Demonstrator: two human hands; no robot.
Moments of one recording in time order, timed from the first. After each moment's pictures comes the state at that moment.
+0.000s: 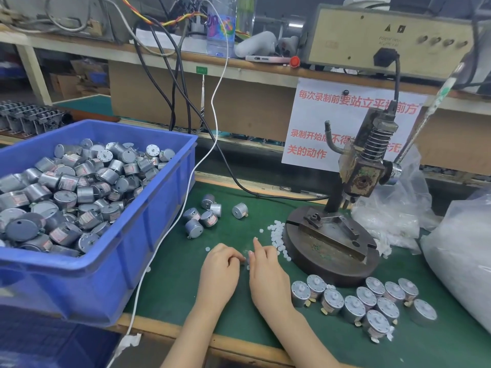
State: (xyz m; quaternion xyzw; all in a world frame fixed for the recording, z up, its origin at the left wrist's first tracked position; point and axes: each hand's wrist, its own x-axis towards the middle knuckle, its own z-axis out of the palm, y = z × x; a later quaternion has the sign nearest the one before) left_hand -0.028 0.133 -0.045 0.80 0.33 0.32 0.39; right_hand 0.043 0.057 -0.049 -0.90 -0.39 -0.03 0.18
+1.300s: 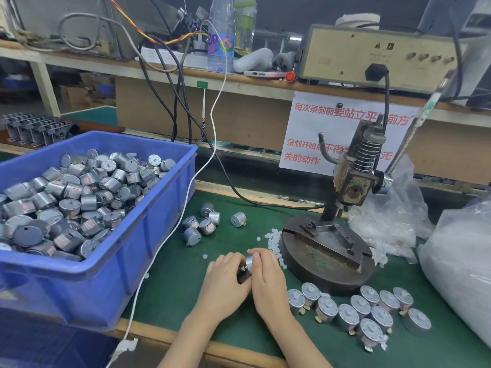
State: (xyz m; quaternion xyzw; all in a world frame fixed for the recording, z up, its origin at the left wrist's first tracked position) left_hand -0.026 0.126 -0.049 0.89 0.25 0.27 0.25; right_hand 0.046 0.048 -0.045 -0.78 -0.38 0.05 0.49
